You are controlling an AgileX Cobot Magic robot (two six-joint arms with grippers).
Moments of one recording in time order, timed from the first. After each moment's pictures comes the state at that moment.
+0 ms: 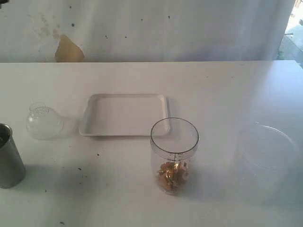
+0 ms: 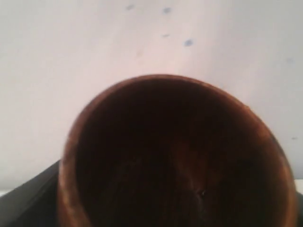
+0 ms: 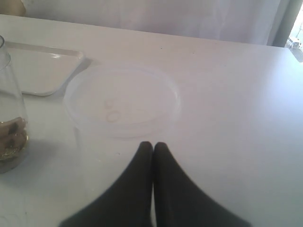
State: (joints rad) left arm 0.05 1.54 -1.18 0.22 -0.11 -0.13; right arm 0.04 0.00 0.00 0.04 0.34 -0.07
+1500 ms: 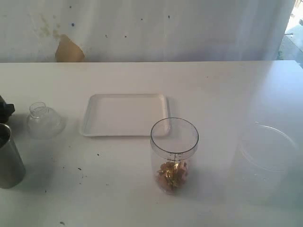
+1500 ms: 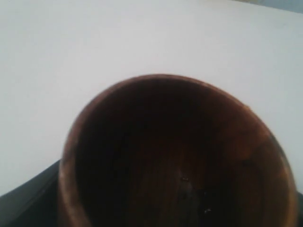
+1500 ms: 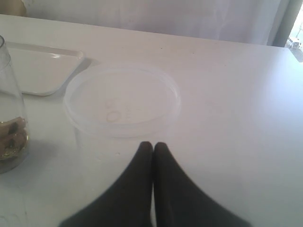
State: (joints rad) left arm 0.33 2.13 -0.90 0.62 -0.70 -0.50; right arm 0.04 0.00 0.00 0.04 0.34 -0.07
